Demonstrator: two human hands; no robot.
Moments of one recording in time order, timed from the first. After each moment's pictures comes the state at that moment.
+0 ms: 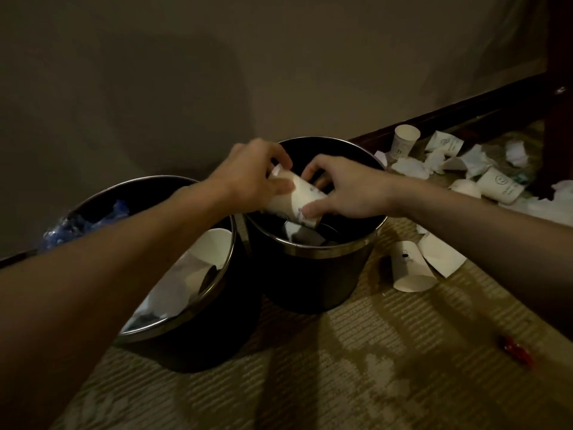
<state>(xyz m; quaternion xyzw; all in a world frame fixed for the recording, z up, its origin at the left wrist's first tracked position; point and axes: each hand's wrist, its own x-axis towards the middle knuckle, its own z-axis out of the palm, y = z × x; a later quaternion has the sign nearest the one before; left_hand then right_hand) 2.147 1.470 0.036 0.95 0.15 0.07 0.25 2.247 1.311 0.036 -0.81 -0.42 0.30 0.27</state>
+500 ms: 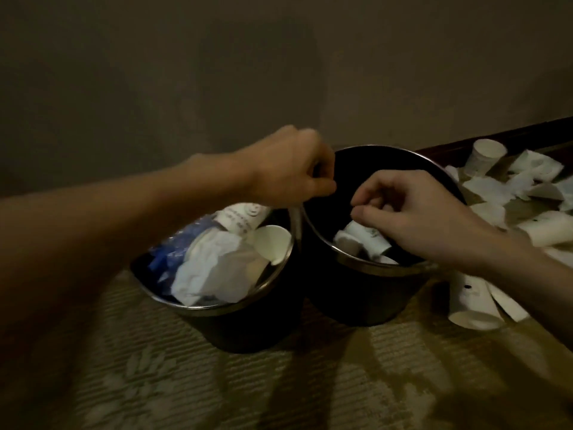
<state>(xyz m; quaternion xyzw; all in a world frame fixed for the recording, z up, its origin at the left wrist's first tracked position) 2.112 1.474 0.089 0.99 0.09 0.01 0.12 2.212 1.297 0.045 -0.75 -0.47 0.22 0.41</state>
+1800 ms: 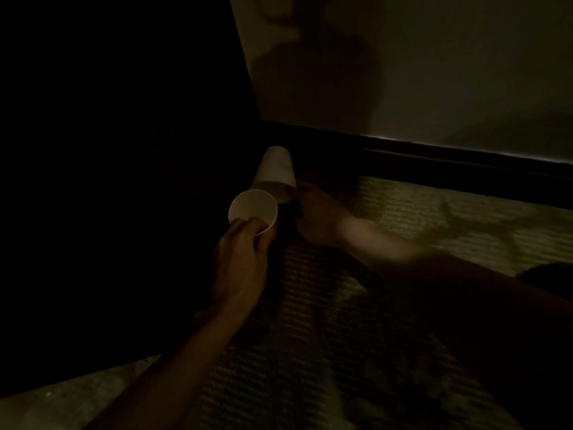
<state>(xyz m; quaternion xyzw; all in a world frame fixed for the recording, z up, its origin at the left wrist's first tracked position) 1.641 1.716 -0.159 0.71 0.64 0.20 0.22 1.798 1.772 -0.161 -0.63 -0.66 0.40 0.04</state>
